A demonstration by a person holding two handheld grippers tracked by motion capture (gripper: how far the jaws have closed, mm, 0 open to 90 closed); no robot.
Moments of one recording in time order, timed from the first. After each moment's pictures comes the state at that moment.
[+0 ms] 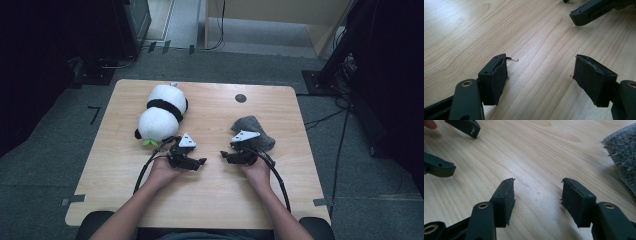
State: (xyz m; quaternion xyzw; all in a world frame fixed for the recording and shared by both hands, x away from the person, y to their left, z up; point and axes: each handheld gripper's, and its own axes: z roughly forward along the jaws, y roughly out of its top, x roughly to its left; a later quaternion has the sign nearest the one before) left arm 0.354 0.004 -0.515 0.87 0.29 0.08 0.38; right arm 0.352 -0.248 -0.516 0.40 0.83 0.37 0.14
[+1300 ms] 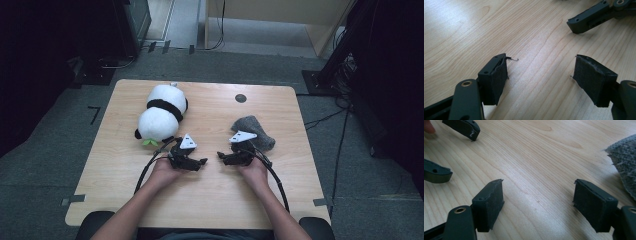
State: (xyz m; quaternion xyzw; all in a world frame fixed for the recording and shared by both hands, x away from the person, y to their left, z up) left arm 0.352 0.001 -0.518 0.87 0.28 0.10 0.39; right arm 0.355 -0.242 -0.523 0.38 0.83 0.38 0.16
